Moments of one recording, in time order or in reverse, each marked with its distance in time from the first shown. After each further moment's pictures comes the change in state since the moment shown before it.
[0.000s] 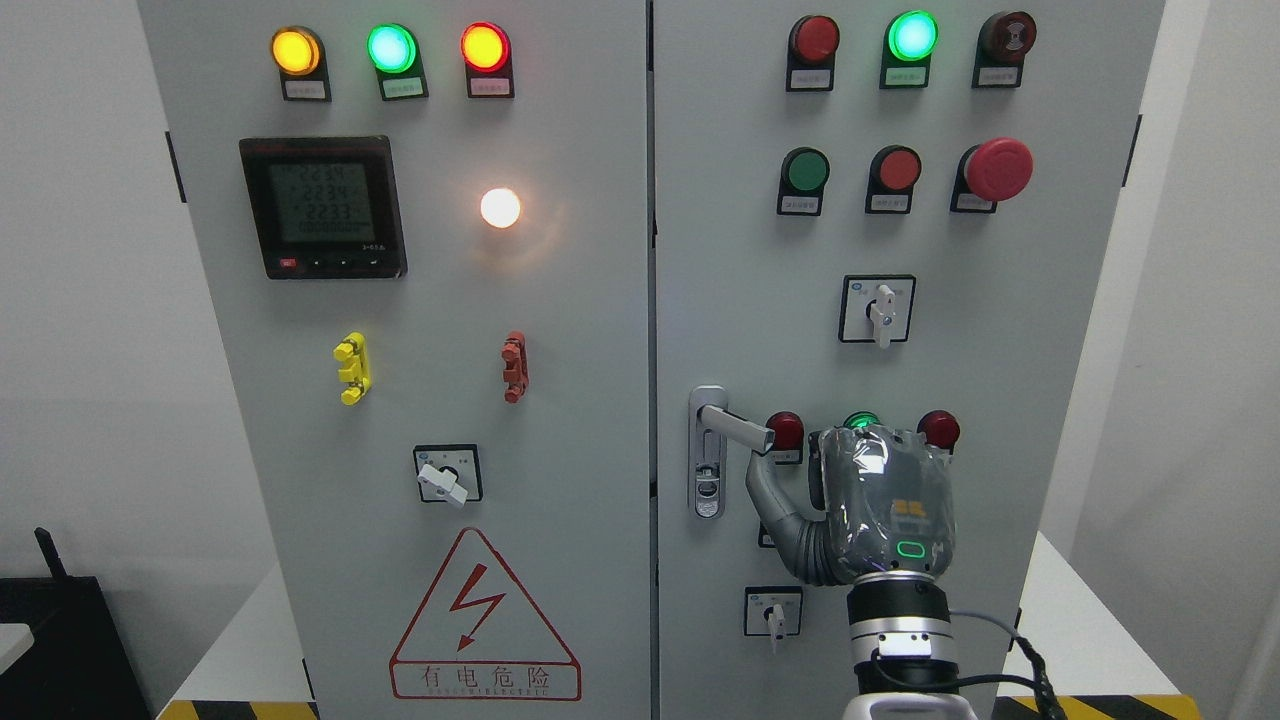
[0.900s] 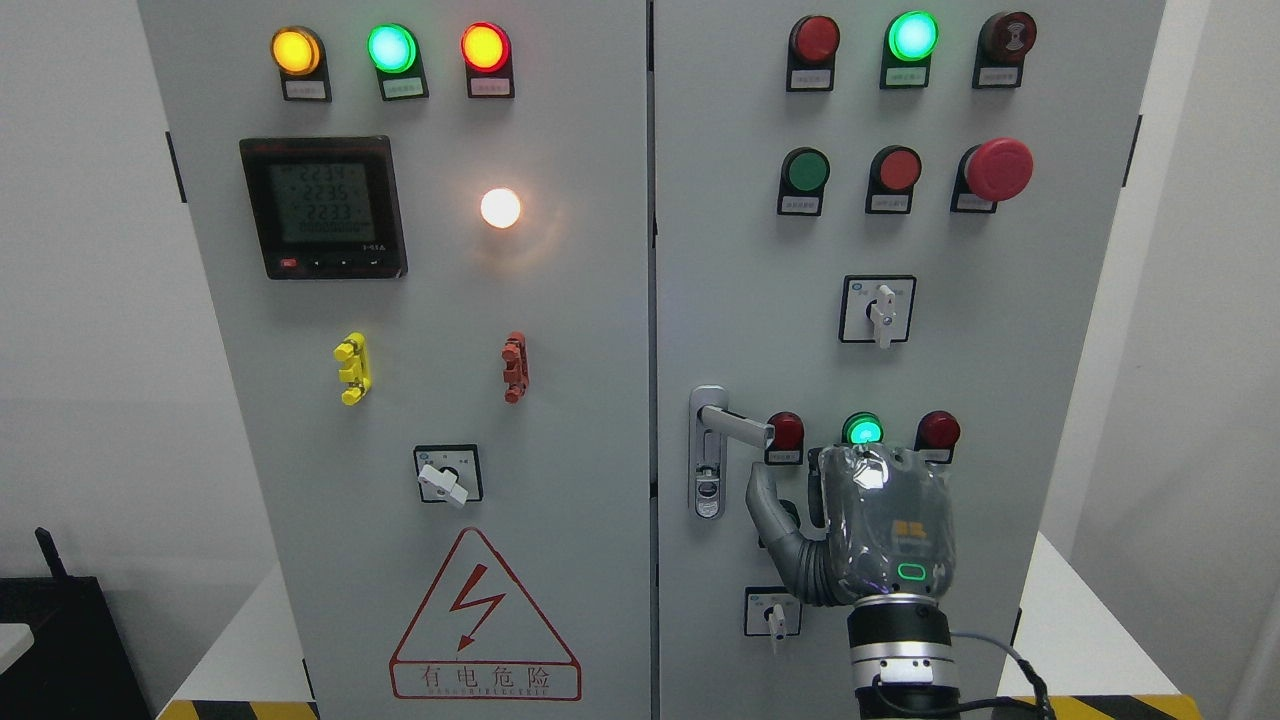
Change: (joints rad) left arm 0.000 0.000 0.000 0.000 0.000 0.000 0.000; right arm 0.110 -0.009 0.002 -0.041 -0.006 -0.083 -0.099
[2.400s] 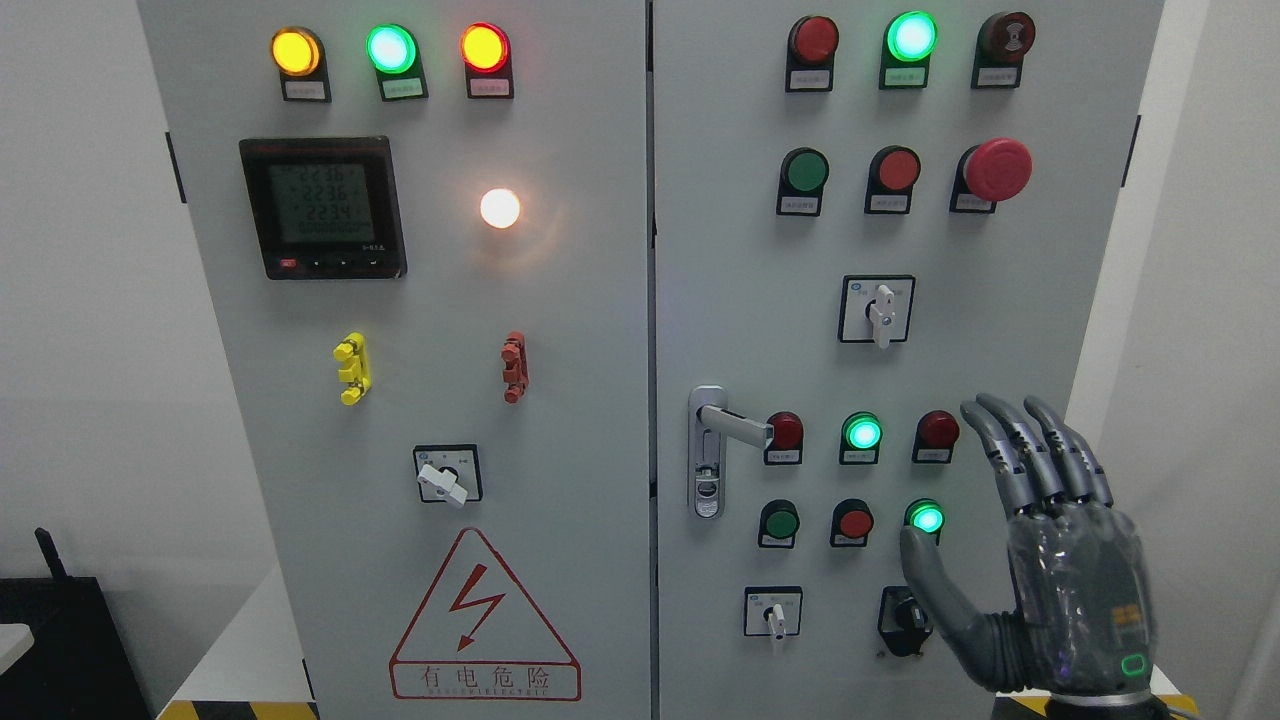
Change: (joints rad) left arm 0.000 0.000 0.000 0.000 0.000 0.000 0.000; right arm 0.140 -0.260 -0.206 -0.144 -0.407 -0.299 -0.153
